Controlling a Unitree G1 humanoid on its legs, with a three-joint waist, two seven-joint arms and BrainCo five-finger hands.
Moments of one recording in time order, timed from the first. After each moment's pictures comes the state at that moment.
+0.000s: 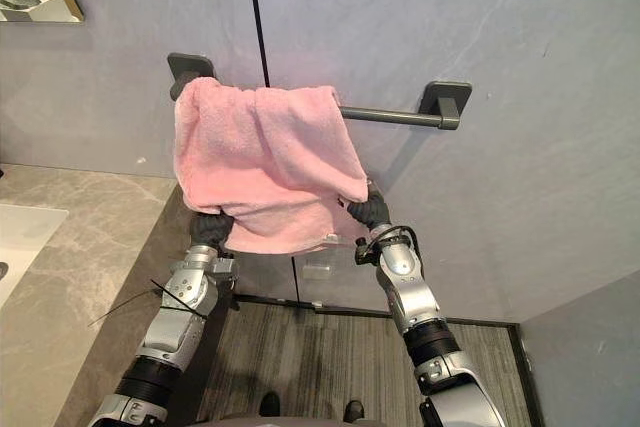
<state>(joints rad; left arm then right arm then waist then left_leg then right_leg) -0.13 0.18 -0.15 0.16 -0.20 -0.21 0.16 -0.33 -0.16 0.16 0.35 0.23 -0.15 -0.02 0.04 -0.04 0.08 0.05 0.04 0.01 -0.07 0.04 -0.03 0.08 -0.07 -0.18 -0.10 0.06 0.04</state>
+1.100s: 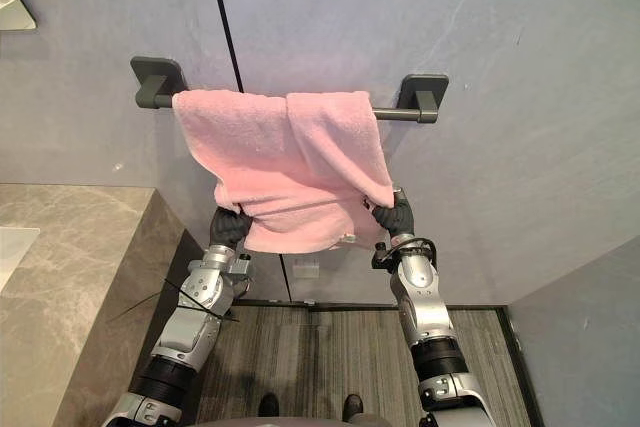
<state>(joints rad) -0.14 0.11 -0.18 0.16 -0.20 -0.20 0.13 -0.24 -0.12 0.03 0.29 0.23 -0.15 -0.03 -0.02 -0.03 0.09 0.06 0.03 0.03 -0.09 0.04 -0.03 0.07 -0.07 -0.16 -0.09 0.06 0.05</state>
